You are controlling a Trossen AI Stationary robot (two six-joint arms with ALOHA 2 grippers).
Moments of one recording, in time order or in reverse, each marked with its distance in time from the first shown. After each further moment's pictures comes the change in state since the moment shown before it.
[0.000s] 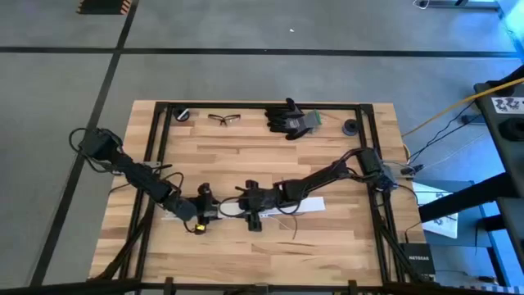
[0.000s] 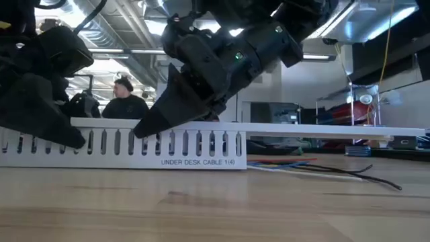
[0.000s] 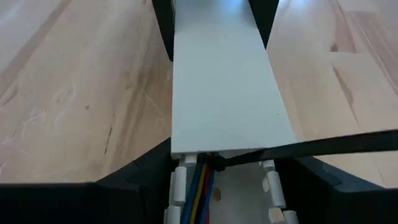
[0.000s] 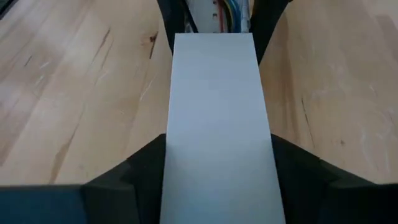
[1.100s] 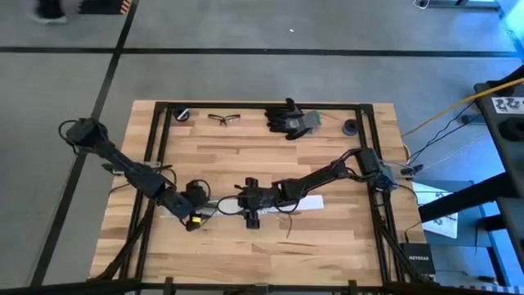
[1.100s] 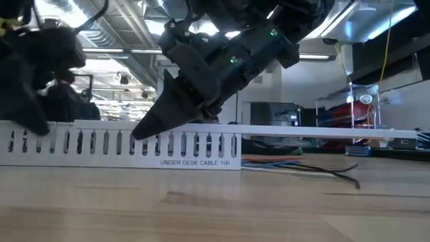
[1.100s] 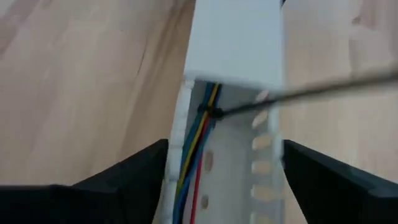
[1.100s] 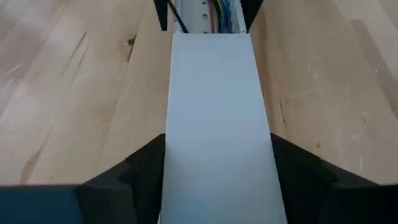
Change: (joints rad) left arm -0.069 -0.283 0.050 -0.587 0.086 -0.306; right arm -0.005 0.004 0.002 -0.015 0.035 -0.005
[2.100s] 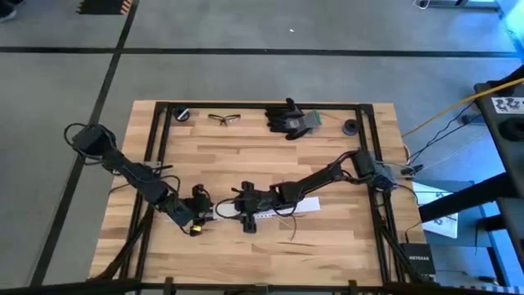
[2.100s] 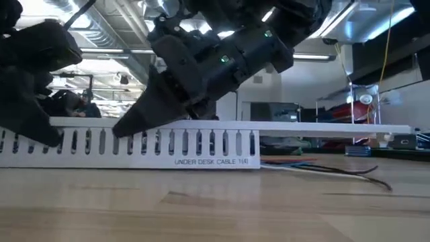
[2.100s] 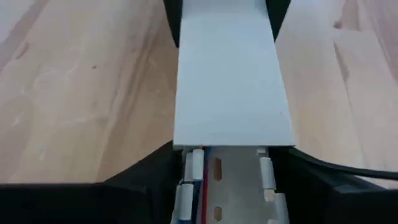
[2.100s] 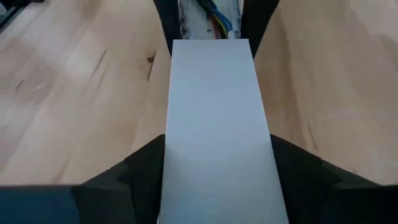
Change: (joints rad) left arm -0.008 0.175 -0.005 0.309 -0.088 0.169; right arm 0.005 0.062 0.056 0.094 -0.016 0.010
